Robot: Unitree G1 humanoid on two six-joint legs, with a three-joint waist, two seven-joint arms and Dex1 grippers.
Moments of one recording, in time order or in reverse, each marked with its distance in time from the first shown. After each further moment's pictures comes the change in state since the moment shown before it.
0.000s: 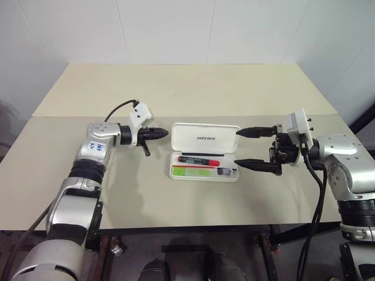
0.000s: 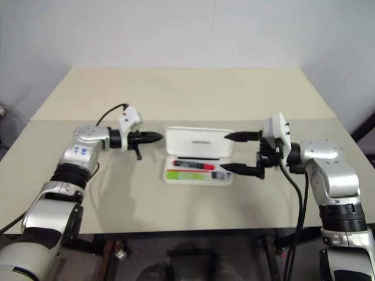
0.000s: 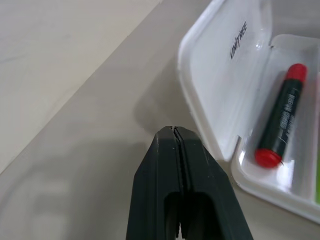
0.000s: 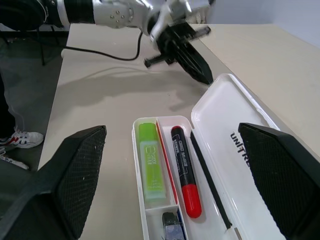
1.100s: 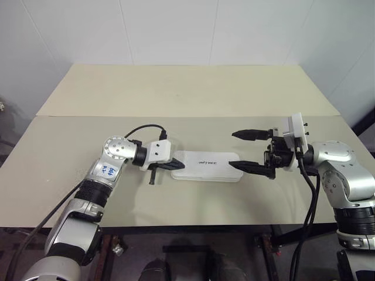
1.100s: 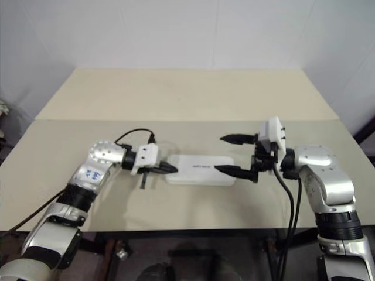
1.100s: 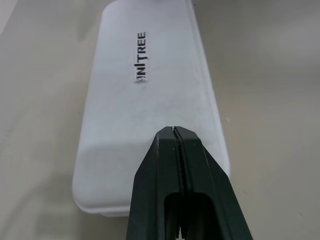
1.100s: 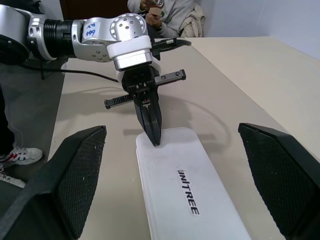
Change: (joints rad) left arm 0.235 0.022 -0.150 -0.403 0.072 -0.156 -0.190; right arm 0.052 0.035 -0.001 -0.066 0.040 0.024 -0.085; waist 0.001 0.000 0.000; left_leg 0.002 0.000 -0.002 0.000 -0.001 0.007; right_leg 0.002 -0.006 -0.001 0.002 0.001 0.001
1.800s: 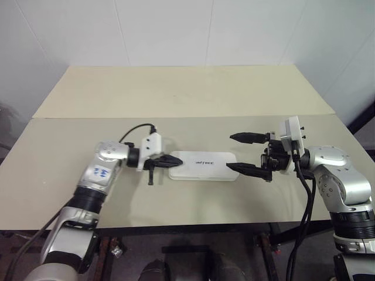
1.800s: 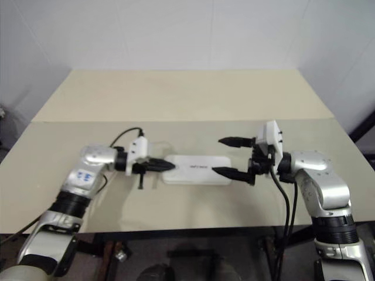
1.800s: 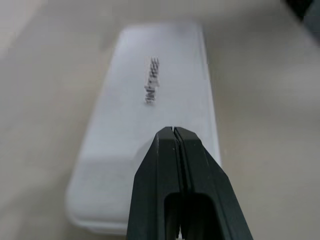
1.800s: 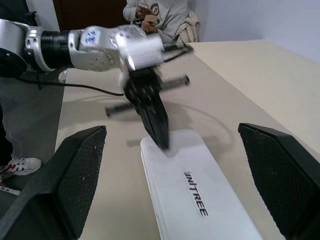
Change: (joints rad) left arm 0.098 0.066 0.143 -0.179 -0.205 0.194 -0.024; right arm 0.023 0.024 0.001 0.010 0.006 -0.003 -0.006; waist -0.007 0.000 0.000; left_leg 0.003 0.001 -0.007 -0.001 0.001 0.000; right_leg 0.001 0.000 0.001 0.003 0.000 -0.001
